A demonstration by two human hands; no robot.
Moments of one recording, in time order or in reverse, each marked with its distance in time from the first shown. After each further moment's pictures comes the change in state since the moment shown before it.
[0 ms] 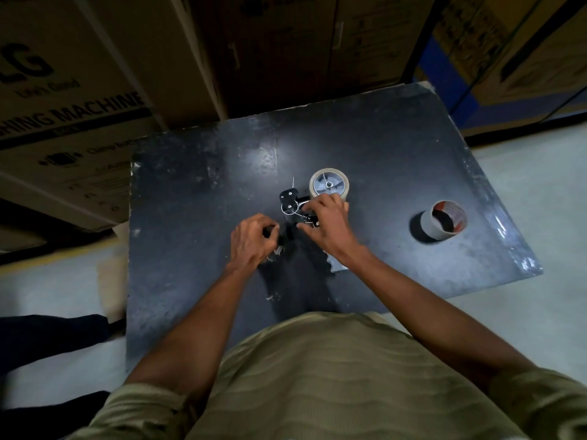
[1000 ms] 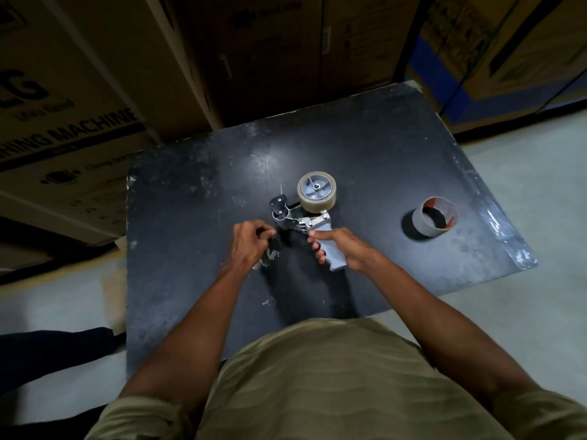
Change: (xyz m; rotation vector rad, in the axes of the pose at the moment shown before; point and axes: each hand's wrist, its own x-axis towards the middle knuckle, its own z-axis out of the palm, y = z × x) left_hand 0.012 0.011 0.000 -0.248 -0.125 -0.134; right_hand -0.026 0.042 -0.011 1.308 -0.563 0.776
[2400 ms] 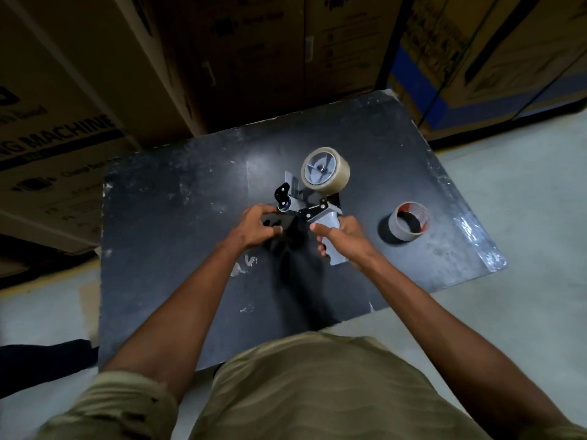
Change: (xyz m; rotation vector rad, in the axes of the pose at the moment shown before) left_hand 0.033 0.065 0.011 0.054 -0.329 0.105; right_hand -0.043 -0.024 -0.023 -0.226 0.356 -0.350
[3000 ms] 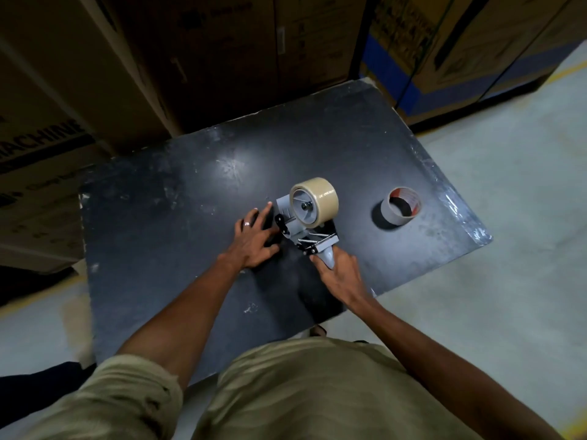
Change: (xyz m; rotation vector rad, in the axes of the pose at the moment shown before) left_hand 0.003 -0.056 0.033 0.626 -0.162 0.265; right_hand -0.044 0.084 0.027 -0.547 0.313 -0.165
